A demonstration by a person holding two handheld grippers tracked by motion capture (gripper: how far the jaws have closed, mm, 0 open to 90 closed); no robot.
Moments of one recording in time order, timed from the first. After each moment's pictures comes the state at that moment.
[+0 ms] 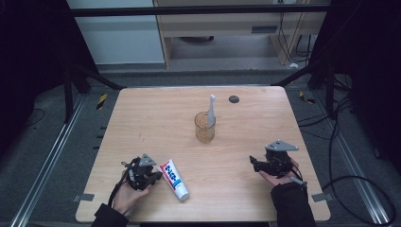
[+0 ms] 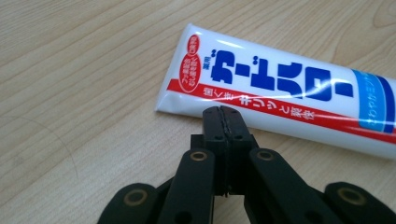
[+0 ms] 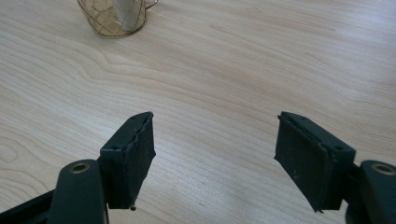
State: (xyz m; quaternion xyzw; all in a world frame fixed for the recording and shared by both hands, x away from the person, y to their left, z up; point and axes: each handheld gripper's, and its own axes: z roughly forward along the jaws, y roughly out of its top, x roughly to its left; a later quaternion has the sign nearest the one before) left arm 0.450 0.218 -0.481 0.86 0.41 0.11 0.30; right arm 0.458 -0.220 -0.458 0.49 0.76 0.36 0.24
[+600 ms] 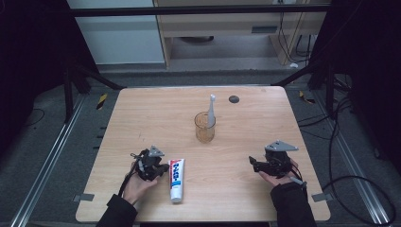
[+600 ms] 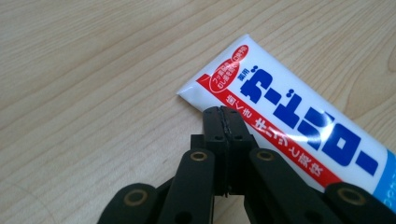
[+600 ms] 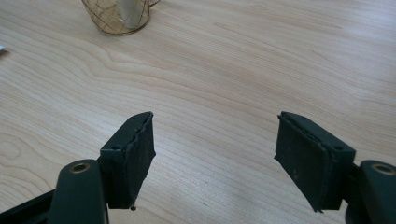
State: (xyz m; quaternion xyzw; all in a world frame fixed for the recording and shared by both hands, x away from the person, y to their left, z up) left arm 0.476 0.193 -0.479 0.85 0.41 0.12 0.30; right arm 0.458 -0.219 -0.460 0.48 0.76 0.37 0.23
